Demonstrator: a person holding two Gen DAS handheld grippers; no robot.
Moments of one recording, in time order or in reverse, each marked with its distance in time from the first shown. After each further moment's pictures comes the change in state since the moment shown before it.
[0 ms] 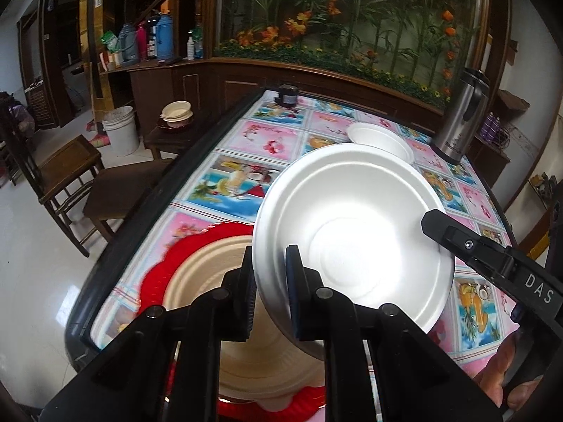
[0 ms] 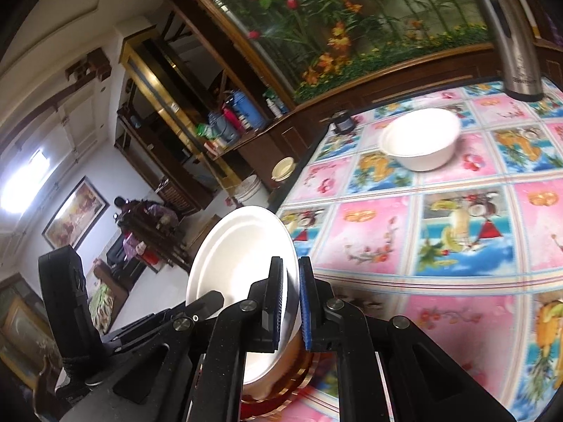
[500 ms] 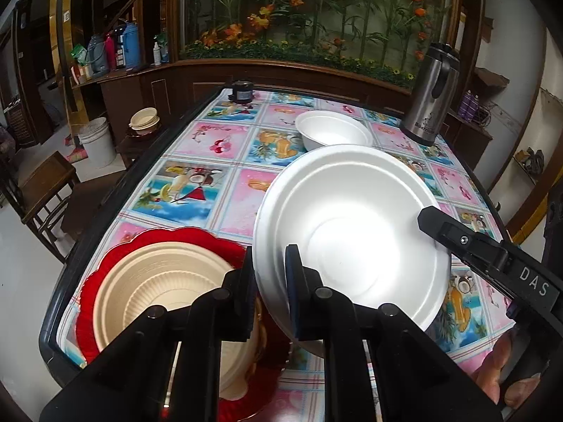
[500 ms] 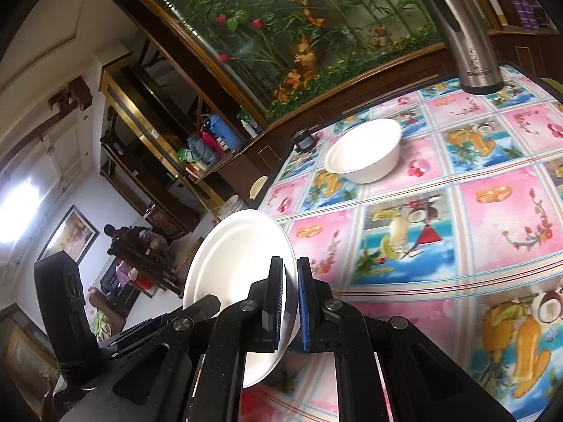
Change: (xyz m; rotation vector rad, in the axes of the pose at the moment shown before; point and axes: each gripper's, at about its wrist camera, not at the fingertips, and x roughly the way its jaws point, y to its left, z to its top) left arm 0.014 -0.071 0.000 0.091 0.025 -0.068; right arm -0.044 -0.061 0.006 0.095 -0.073 -0.057
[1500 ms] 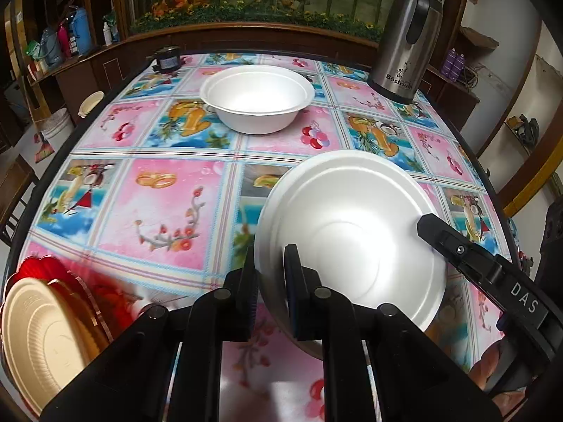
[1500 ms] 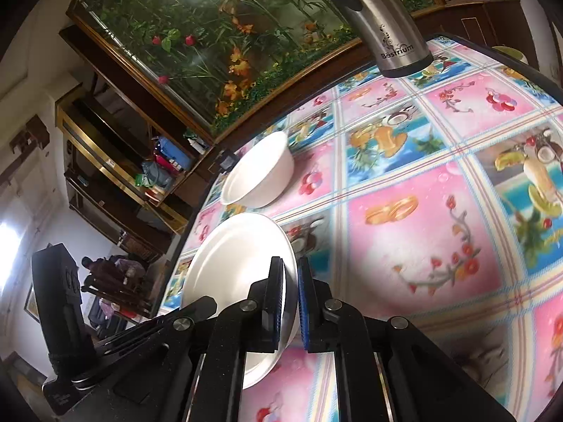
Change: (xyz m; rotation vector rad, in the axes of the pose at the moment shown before) left arm 0.088 -0.109 0.021 0.081 0.161 -0.073; right arm -0.007 -0.134 0.029 0.164 -0.016 -0.123
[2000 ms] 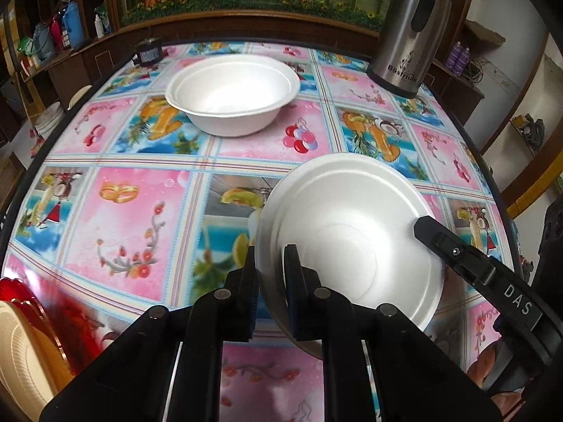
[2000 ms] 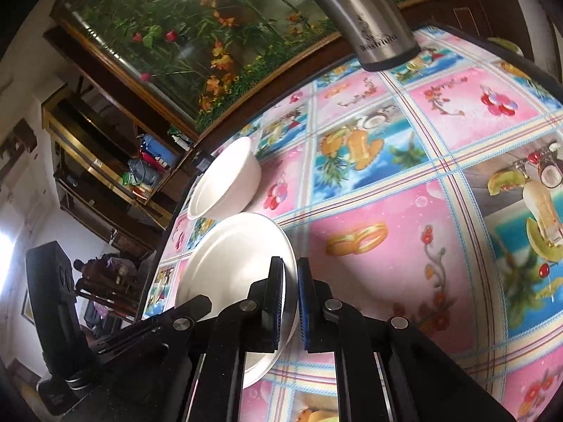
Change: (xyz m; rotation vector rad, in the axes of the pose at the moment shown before) left arm 0.035 -0.027 0.026 -0.005 0.044 -0.004; right arm 0.023 -0.036 0.032 0.013 0.038 -0.043
